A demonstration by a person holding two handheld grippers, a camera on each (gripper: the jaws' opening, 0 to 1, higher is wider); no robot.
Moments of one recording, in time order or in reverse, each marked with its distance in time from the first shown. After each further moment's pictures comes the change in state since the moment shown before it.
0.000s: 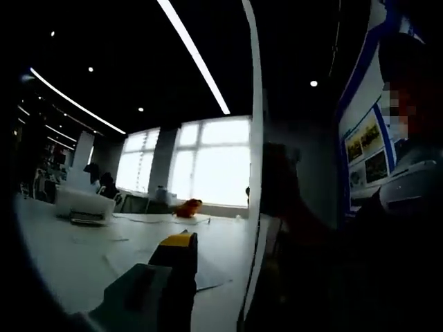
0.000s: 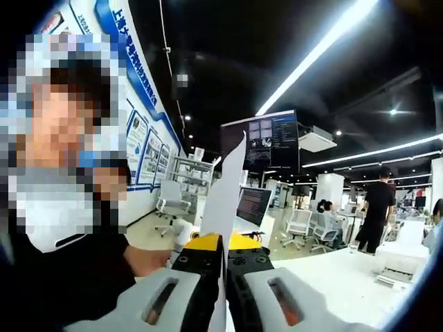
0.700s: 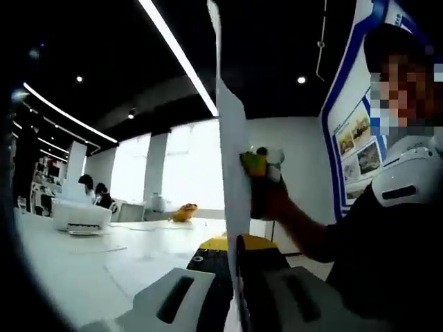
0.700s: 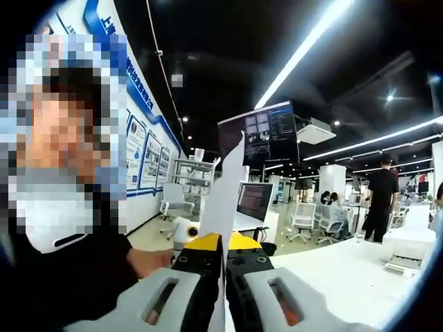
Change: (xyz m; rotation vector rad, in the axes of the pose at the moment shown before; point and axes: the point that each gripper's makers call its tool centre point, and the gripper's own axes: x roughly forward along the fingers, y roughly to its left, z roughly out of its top) left arm -0.002 -0.007 0.000 0.062 -0.008 -0.048; right arm 0.004 -0.008 -0.015 0.071 0.001 0.006
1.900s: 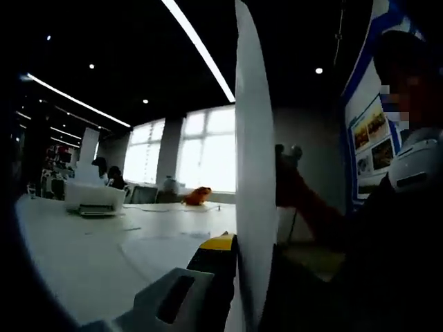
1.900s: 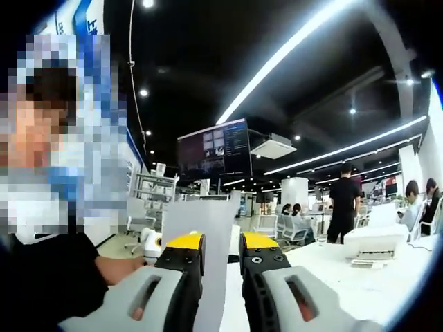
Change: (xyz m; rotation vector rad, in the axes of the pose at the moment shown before) left arm -0.010 0.042 -0.036 -0.037 0.100 0.105; right arm -0.071 -0.067 0.001 0.006 -0.123 -0.285
